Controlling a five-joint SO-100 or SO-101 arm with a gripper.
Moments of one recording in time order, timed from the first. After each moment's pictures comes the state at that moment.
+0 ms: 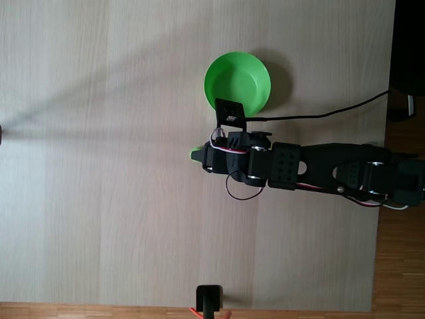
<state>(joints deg) 1.1 66.2 77.3 59.9 -2.5</state>
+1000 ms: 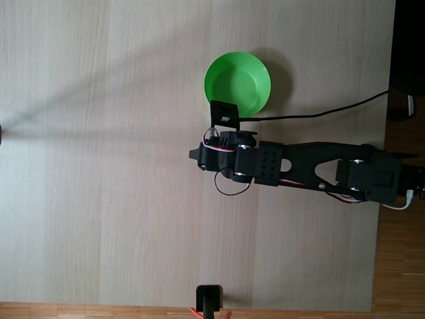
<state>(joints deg) 1.6 57.4 70.8 60.6 -2.4</state>
